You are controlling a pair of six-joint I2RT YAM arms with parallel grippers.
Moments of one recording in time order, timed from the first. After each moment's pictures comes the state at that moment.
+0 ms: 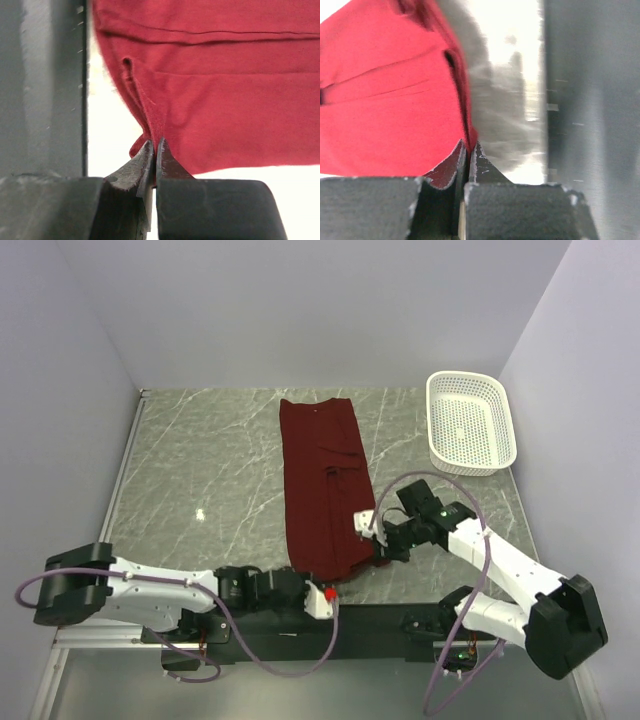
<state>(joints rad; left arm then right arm) -1.45 1.17 0.42 0.07 -0.24 0.48 0.50 1.06 0.63 -0.74 -0.69 -0.95</state>
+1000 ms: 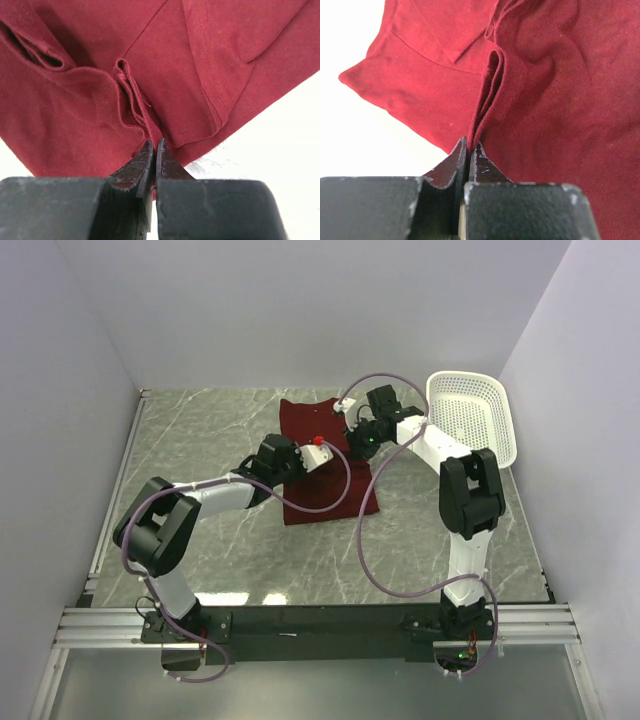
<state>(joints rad) -0.59 1.72 0.96 0.24 0.07 0.59 0.34 1.99 1.57 -0.58 -0.44 -0.50</state>
